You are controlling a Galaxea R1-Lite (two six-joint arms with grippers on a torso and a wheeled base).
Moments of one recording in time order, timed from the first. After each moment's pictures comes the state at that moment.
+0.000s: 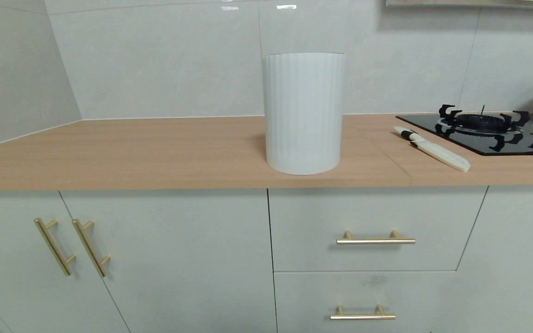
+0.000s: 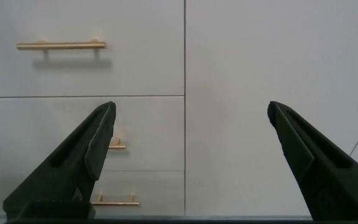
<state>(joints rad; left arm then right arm) 0.00 0.00 0.00 0.00 0.00 0.00 0.00 0.00 0.00 0.00 -0.01 -0.01</state>
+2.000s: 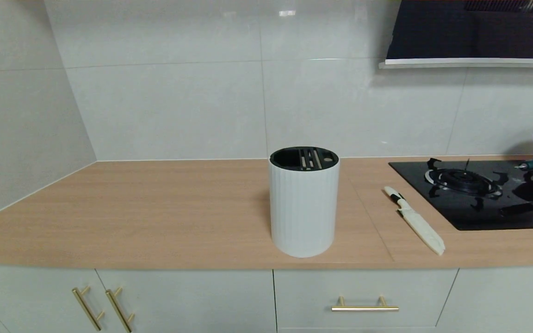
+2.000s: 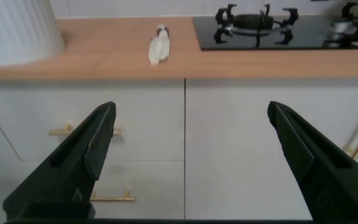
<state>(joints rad) 0.00 0.00 0.00 0.00 0.00 0.00 0.00 0.00 0.00 0.00 -0.01 -0.01</state>
